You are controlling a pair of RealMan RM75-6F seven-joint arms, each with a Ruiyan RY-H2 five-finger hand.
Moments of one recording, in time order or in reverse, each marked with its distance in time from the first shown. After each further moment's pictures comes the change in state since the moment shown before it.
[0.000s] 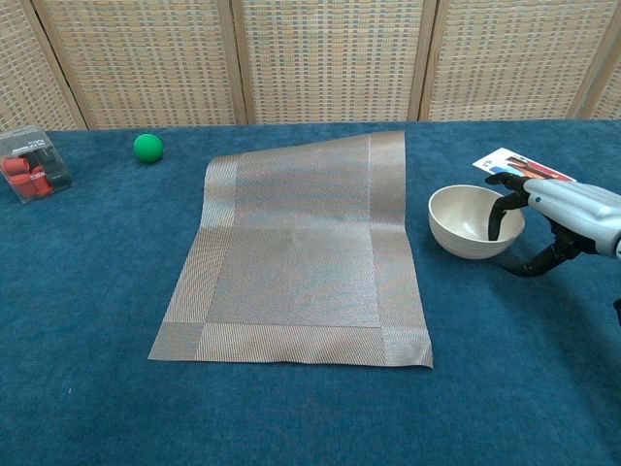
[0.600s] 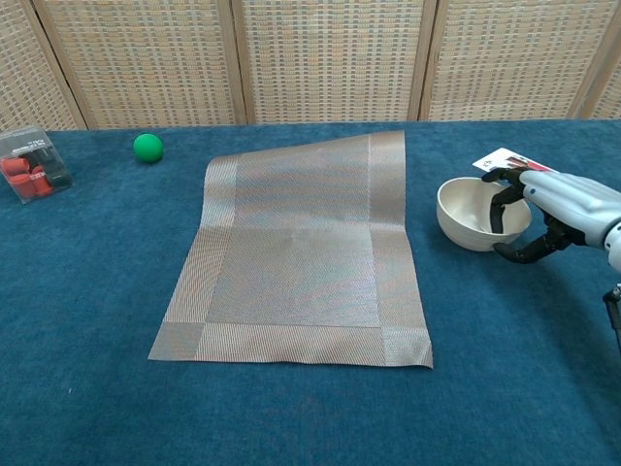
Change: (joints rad) left arm -0.001 -0.005 -0.011 0.005 -0.009 -0.024 0.004; right arm 0.024 -0.052 0.003 0.106 -0.017 0.027 0.060
